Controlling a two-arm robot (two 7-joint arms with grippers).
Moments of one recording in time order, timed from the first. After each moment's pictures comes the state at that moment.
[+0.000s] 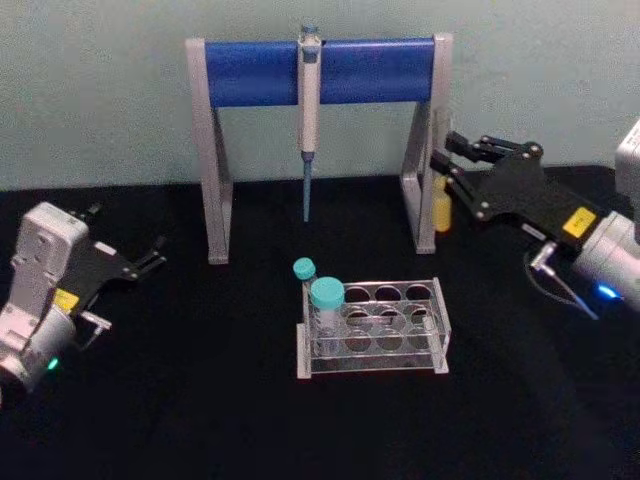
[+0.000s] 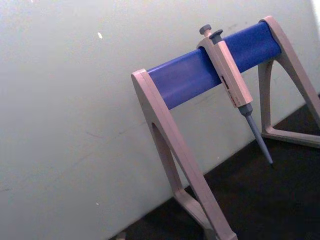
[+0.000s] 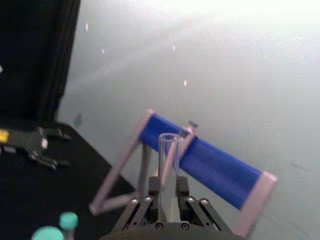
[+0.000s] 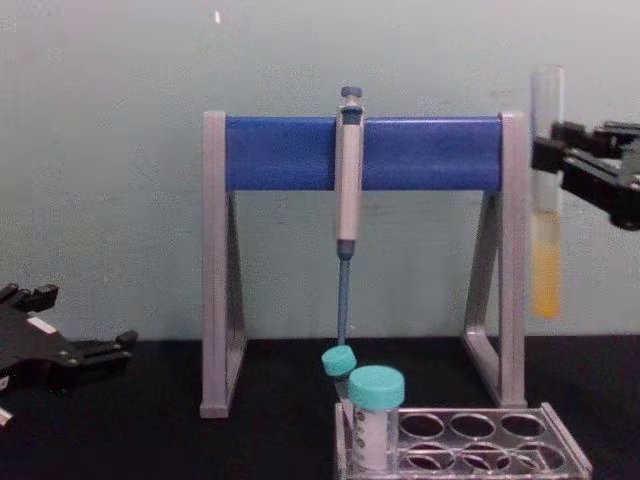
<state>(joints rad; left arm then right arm) -0.20 0.60 0.45 -1.41 -0.25 -0.12 0.03 0.24 0.57 -0.31 -1.59 0.36 -0.24 0.50</state>
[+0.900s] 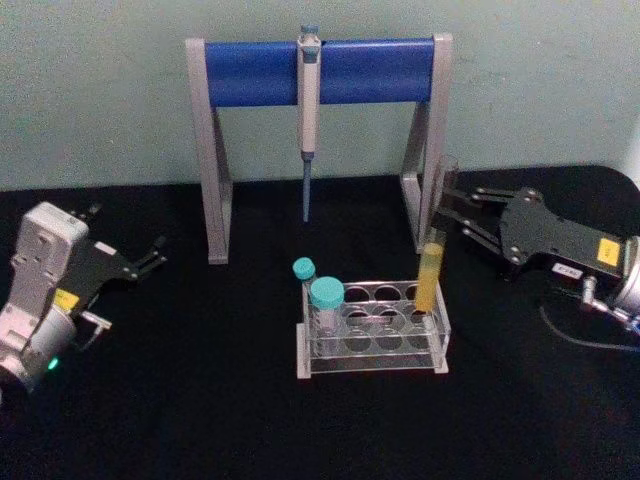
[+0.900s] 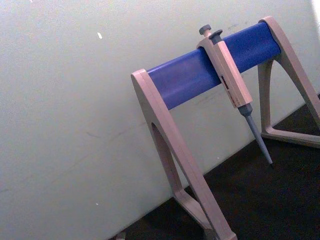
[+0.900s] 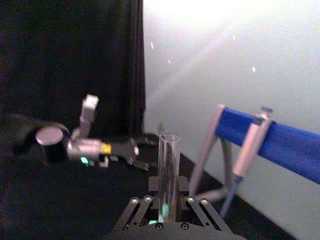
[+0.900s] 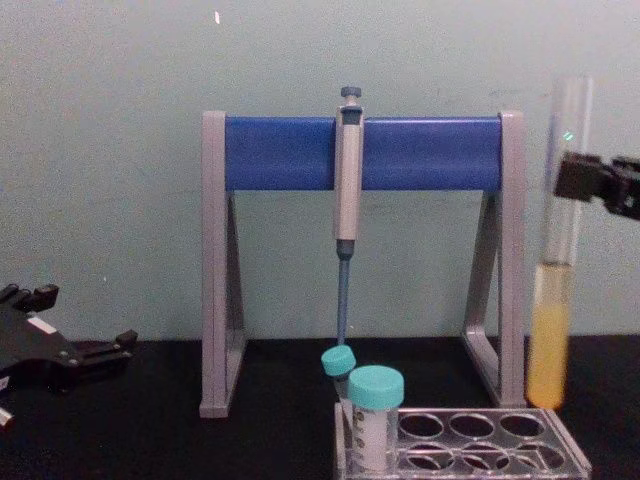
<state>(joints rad) -0.20 0.60 0.45 -1.41 -0.25 -0.12 0.03 0.24 0.67 -0.33 -1.57 0.76 -0.08 0.88</state>
